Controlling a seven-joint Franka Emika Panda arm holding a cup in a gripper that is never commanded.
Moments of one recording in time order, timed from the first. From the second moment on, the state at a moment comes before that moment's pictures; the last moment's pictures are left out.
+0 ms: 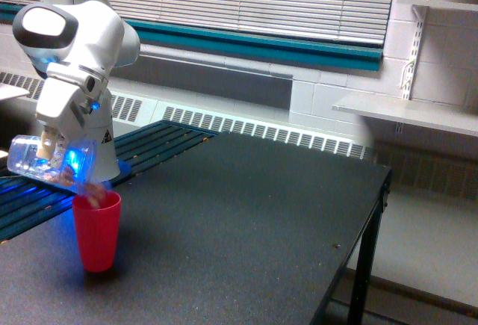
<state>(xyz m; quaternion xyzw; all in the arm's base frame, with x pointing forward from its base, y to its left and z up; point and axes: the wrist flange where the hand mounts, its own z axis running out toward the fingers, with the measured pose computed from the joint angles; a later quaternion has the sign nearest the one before) 0.229 -0.274 0.285 0.94 -0.12 0.08 0.31</state>
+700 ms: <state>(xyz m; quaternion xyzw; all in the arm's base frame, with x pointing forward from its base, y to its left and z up) 0.232 -0.275 0.290 0.94 -0.12 0.09 0.31</state>
